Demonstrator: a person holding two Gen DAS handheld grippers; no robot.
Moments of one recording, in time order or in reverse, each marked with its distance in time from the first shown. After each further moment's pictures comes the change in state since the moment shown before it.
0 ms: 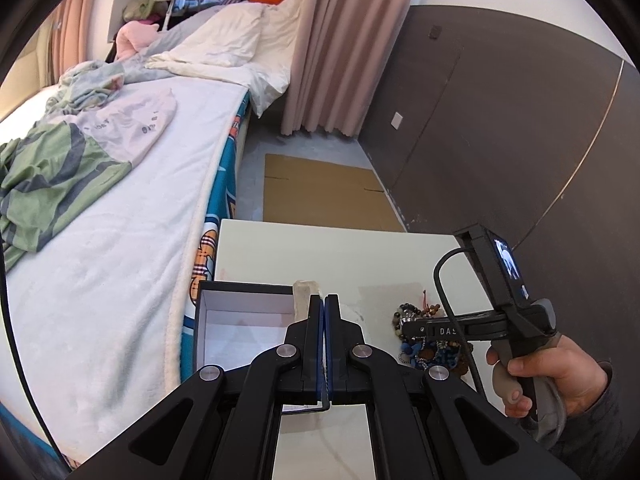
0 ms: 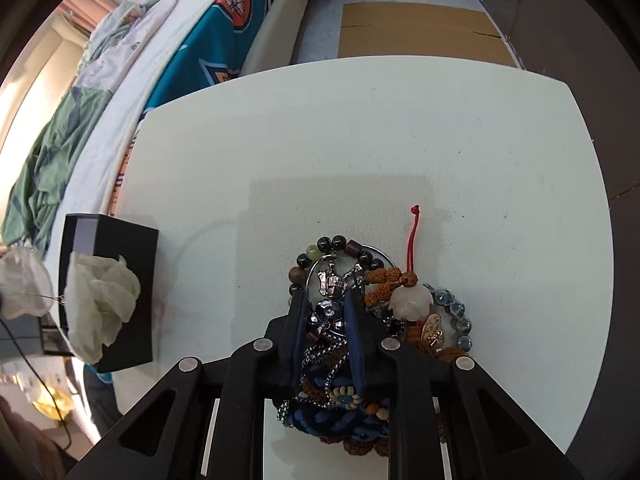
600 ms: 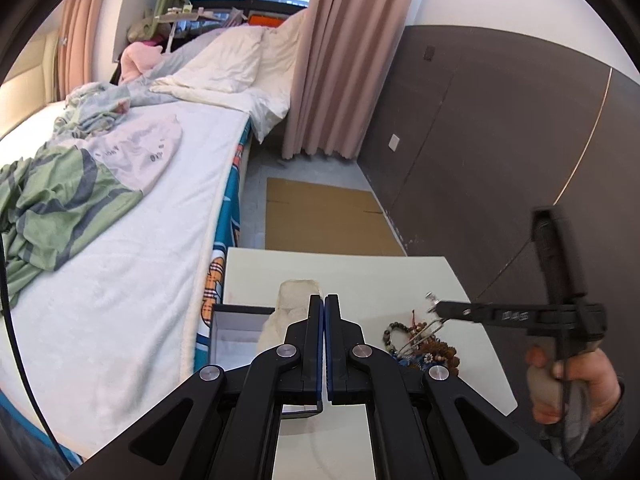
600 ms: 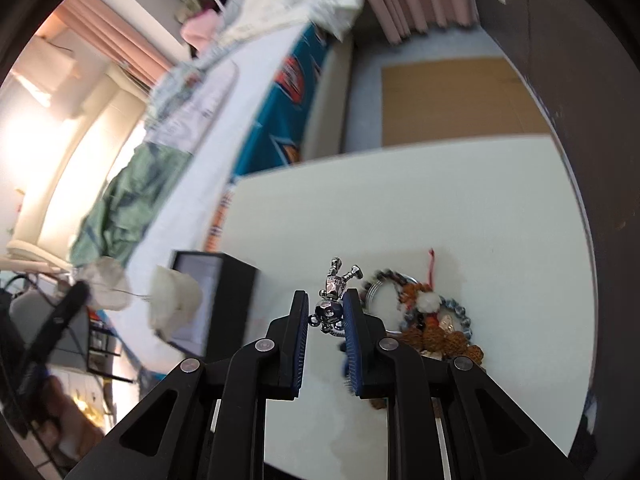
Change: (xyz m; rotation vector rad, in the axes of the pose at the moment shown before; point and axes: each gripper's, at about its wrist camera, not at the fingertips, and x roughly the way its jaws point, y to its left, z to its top) left arm -0.041 -0.008 0.010 0.013 -0.083 0.009; right arm -0.102 0.009 -0.019 -0.013 -0.281 0.222
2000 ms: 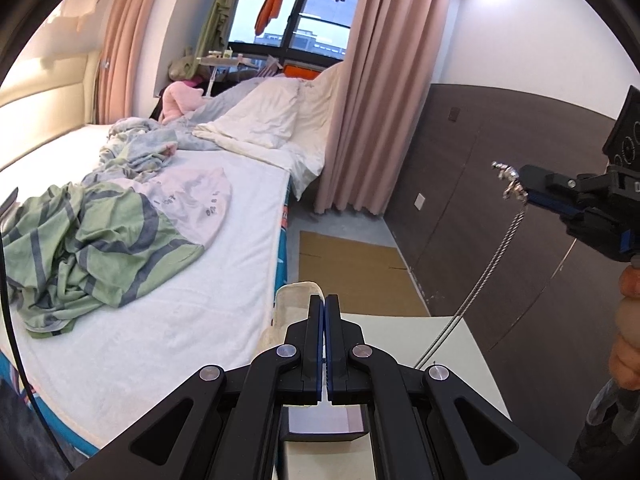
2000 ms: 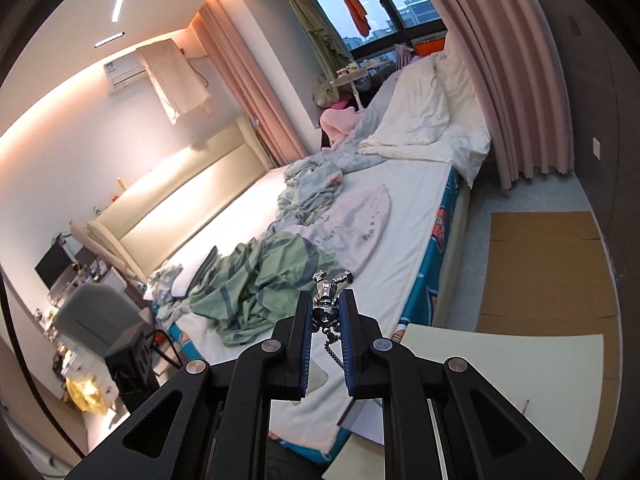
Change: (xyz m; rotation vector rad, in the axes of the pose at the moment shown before) left arm -0.081 0.050 0.028 -0.056 -0.181 0.079; right arm -0.117 0.192 0.047 -0.281 -0.327 0.244
